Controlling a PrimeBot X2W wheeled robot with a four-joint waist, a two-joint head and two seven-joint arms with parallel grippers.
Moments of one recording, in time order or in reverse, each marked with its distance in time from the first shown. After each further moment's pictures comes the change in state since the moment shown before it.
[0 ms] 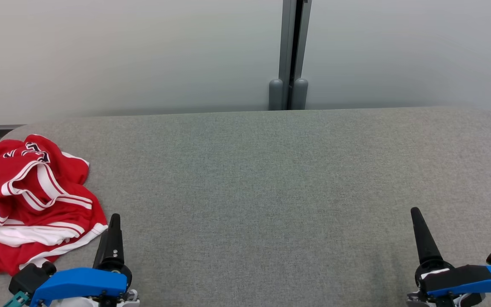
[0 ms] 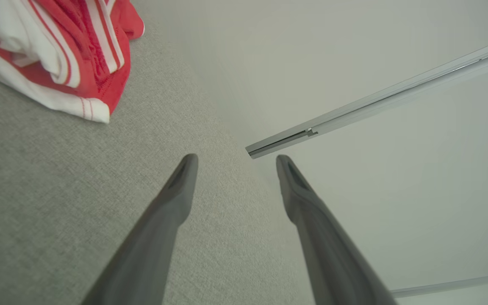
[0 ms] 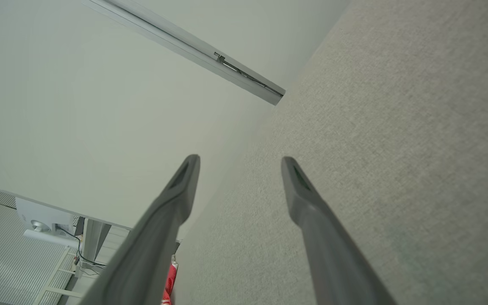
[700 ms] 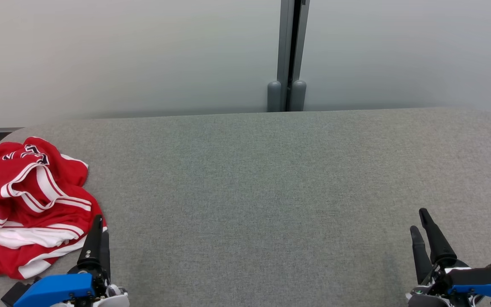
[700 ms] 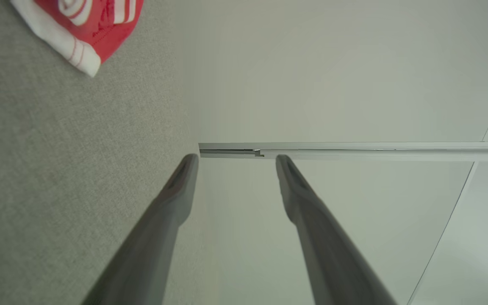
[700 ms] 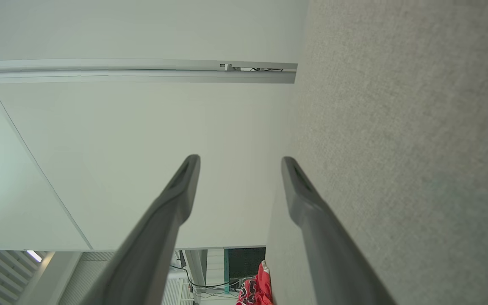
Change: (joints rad) left arm -0.012 -0.025 0.102 0.035 -0.412 -0.070 0.095; right arm -0.018 0.000 -0.023 0.044 0.469 0.000 0.097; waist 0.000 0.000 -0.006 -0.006
